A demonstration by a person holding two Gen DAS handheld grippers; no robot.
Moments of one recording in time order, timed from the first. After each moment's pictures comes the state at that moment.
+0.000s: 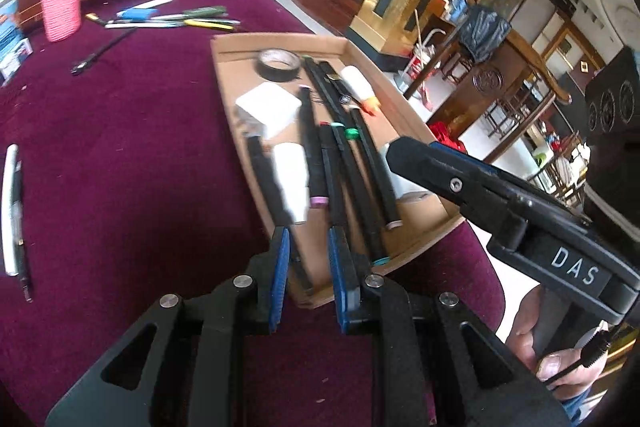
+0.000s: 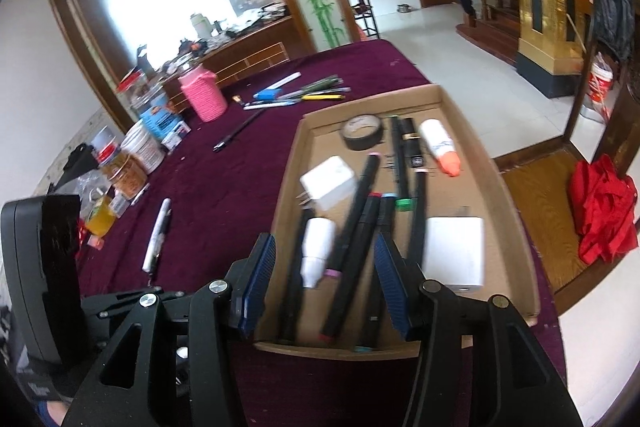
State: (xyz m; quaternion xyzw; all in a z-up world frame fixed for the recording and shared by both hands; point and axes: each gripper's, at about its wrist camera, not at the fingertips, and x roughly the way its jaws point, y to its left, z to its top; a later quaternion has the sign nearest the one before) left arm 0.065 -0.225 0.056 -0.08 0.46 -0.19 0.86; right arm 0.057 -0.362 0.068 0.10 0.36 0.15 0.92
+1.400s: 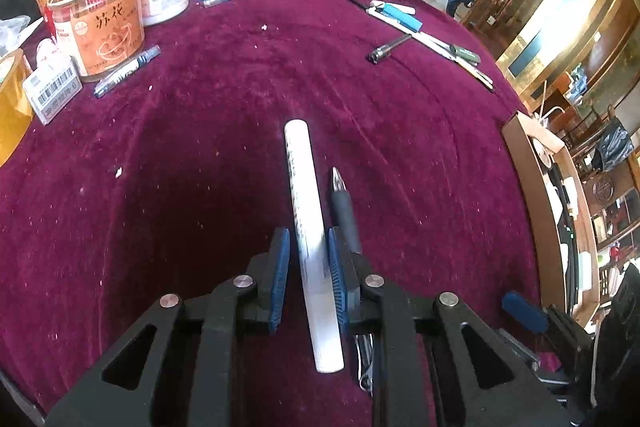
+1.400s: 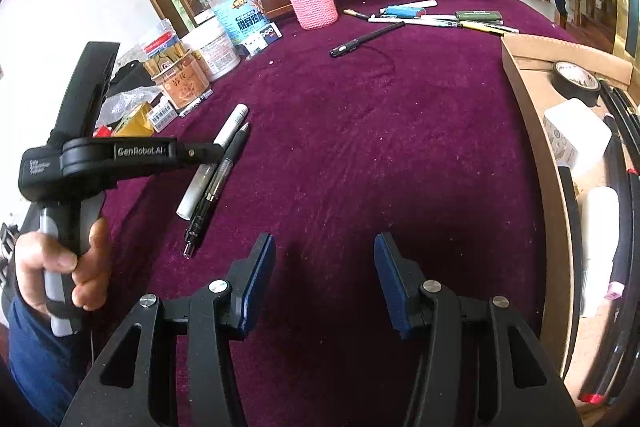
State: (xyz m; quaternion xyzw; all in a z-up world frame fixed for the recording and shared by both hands) left arm 0.126 0.021 -0.004 -0.15 0.48 0.01 0.86; right arm 0.091 -0.193 -0.019 0.02 0.40 0.28 0.87
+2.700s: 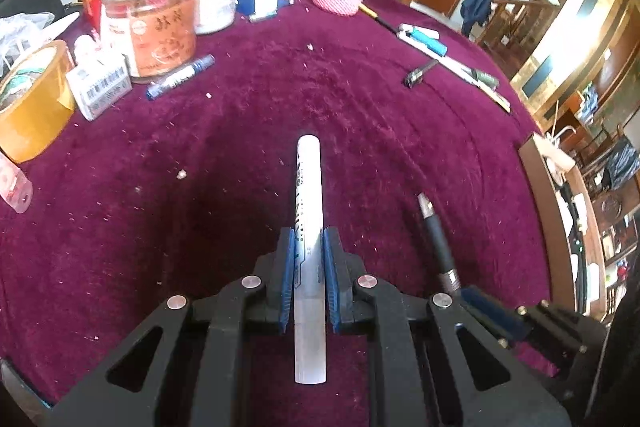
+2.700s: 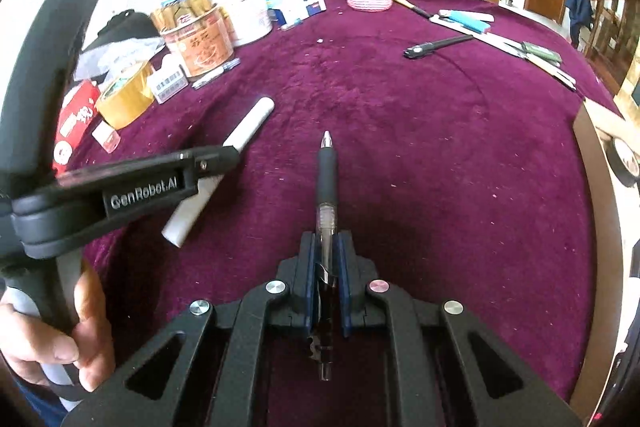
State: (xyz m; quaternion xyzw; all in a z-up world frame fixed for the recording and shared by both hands) left arm 0.109 0.046 -0.002 -0.16 0.46 0.05 0.87; right arm 0.107 -0.086 -0.009 -0.07 0.43 0.26 0.86
